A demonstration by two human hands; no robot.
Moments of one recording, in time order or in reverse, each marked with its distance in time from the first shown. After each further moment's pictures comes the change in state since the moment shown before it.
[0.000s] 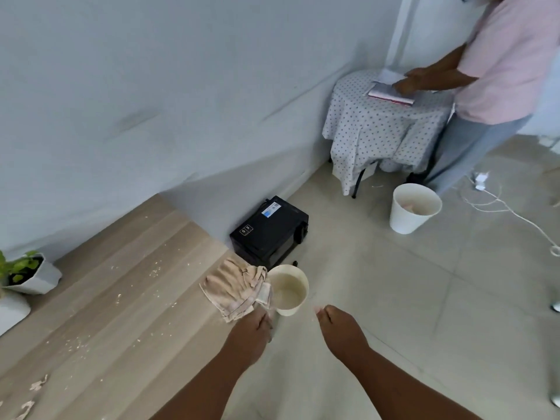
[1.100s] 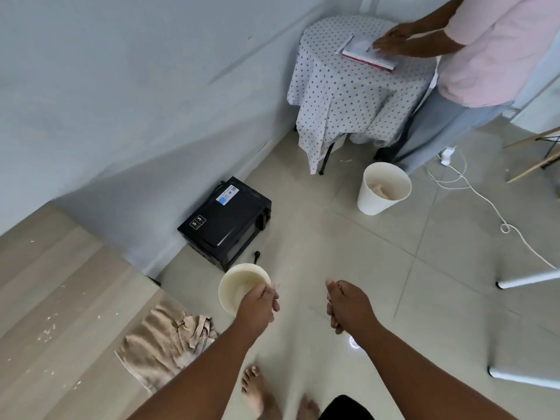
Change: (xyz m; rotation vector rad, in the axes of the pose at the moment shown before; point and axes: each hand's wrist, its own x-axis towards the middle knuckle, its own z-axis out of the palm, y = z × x) left_hand 0.212 0.093 0.082 -0.458 -0.132 -0.247; right_hand 0.167 0.039 -0.111 0.487 0.009 0.383
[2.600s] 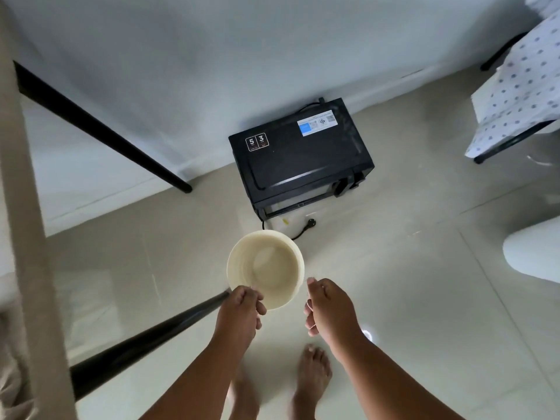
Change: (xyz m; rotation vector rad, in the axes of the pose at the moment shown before) left_hand 0.220 -0.151 0.022 -0.447 0.577 -0.453; right_hand 0.316 0.063 0.185 -0.221 -0.519 0.121
